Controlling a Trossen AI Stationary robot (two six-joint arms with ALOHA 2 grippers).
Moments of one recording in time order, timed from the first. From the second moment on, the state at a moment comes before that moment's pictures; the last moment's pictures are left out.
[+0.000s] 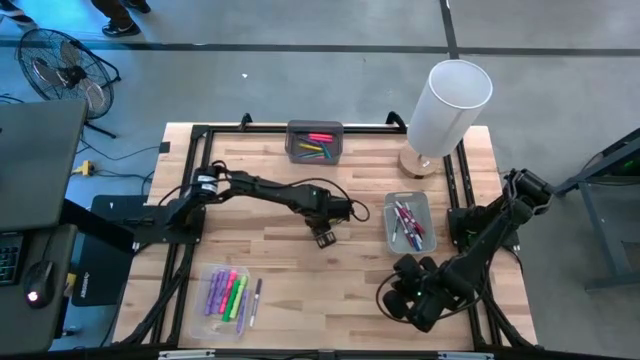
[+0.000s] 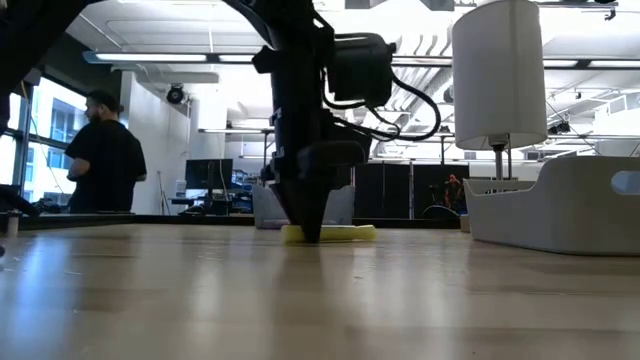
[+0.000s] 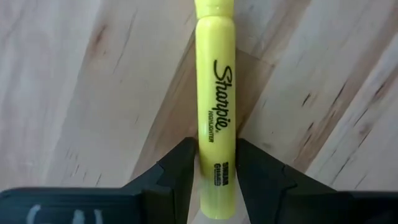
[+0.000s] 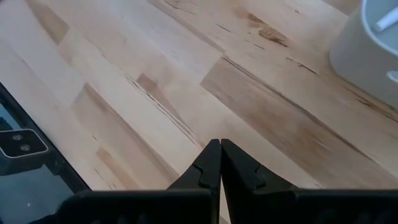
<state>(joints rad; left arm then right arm) -0.02 2.19 1.58 -0.84 -0.03 -0.44 0.83 1.59 1.12 -0.83 0.41 1.72</state>
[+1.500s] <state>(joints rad) -0.94 1.71 1.39 -1.29 -0.04 -2.24 0.82 1.59 1.12 -0.47 0.56 1.22</state>
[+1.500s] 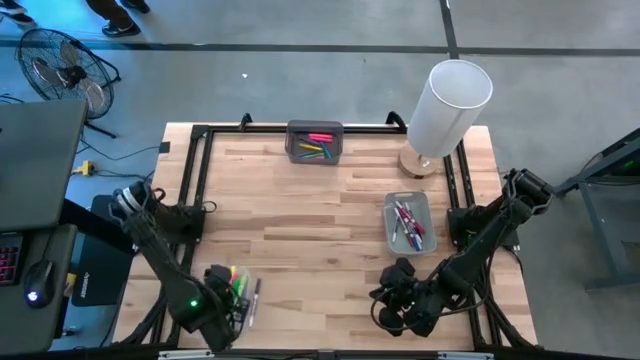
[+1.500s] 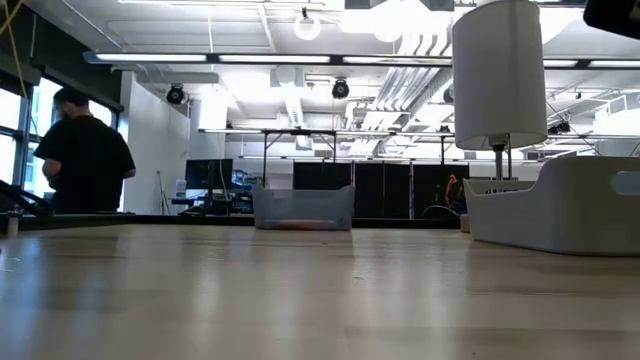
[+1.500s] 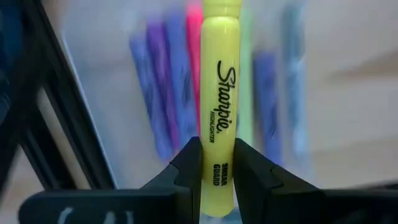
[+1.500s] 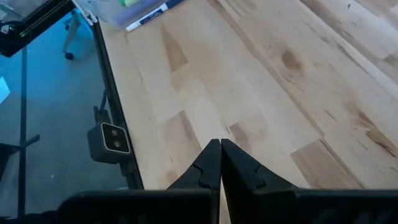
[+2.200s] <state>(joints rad) -0.98 1.61 1.32 -1.26 -0.14 -1.96 0.74 1.63 1.22 -0.33 0.59 1.18</state>
